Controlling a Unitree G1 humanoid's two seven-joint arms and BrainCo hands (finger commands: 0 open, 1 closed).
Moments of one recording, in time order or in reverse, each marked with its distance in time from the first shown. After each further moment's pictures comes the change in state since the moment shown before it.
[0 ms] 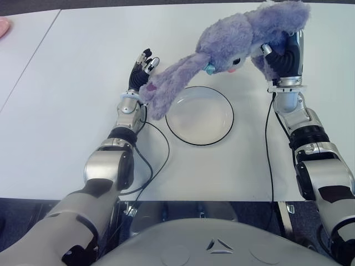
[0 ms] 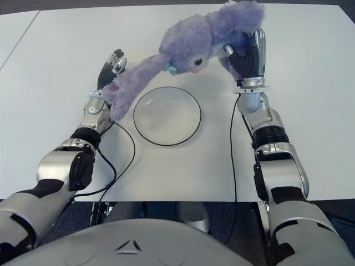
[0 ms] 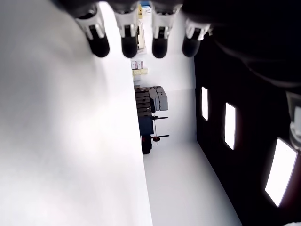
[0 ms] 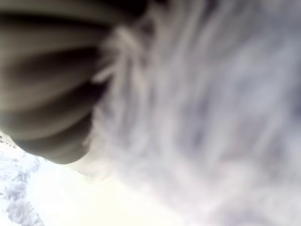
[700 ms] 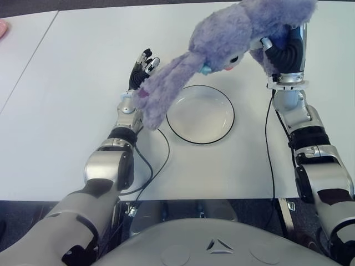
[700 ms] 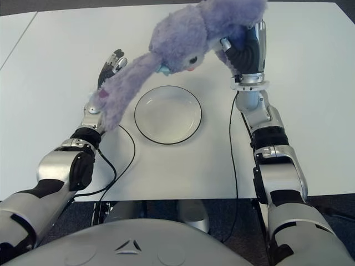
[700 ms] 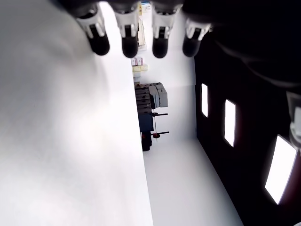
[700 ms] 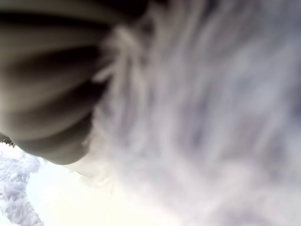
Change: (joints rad) left arm 0.000 -0.001 -0.003 0.000 0.000 0.000 0.001; right arm 0.063 0.028 -0.021 -0.230 -0.029 0.047 0.013
